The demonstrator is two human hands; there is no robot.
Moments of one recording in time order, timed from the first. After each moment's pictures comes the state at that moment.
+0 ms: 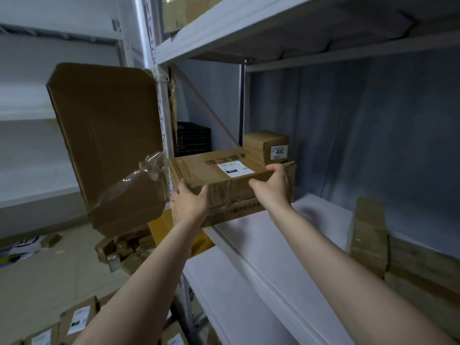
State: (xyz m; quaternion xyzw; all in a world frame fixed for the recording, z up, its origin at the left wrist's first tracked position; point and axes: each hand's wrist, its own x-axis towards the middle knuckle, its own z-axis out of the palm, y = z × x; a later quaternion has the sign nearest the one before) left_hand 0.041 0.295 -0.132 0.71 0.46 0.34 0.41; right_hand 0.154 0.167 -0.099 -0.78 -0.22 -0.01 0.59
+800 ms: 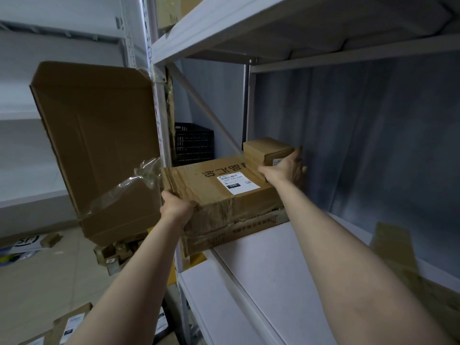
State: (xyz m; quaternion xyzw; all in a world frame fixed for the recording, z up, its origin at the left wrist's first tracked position) left_hand 0.063 0.350 -0.123 0.62 0.47 0.30 0.55; right_hand 0.279 0.236 -0.077 -0.86 -0.12 -0.07 0.49
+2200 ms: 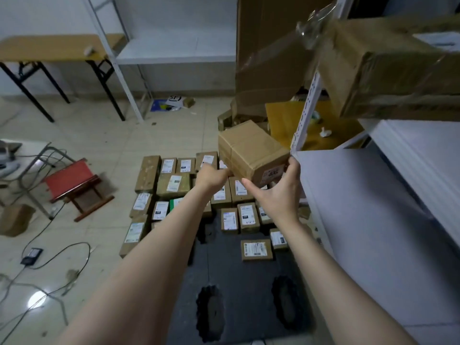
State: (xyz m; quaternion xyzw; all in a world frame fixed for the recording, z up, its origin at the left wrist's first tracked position) left_hand -0.263 0.310 -0.316 0.57 0.66 0.17 0.46; right_hand -0.132 0.203 -0.320 -0.71 -0.45 0.13 0.52
